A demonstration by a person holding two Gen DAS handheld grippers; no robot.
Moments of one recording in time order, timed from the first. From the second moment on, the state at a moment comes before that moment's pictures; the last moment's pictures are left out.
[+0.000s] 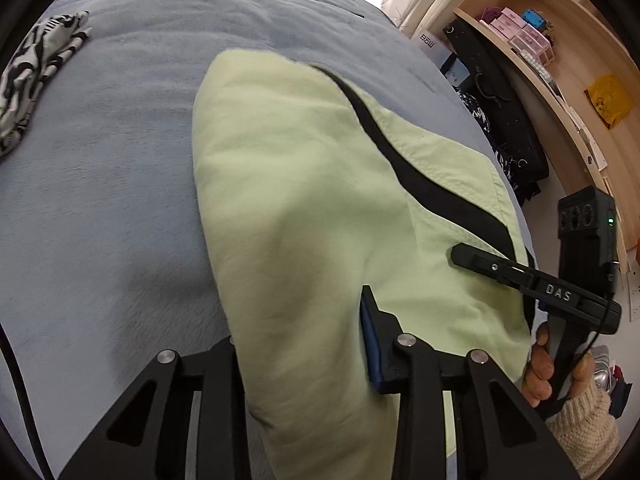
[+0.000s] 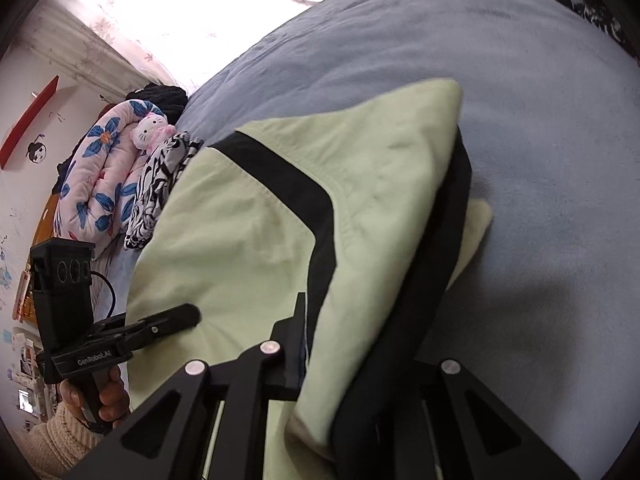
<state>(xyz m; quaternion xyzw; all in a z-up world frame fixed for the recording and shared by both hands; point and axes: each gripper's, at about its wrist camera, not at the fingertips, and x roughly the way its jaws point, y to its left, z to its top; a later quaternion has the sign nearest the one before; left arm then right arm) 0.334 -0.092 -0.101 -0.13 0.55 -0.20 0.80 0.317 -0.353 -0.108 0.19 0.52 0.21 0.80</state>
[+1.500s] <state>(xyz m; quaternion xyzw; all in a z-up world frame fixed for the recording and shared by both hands) 0.442 0.348 0.035 -0.03 0.44 -0.08 0.89 0.479 0.085 0.003 0.17 0.45 0.33 0.81</state>
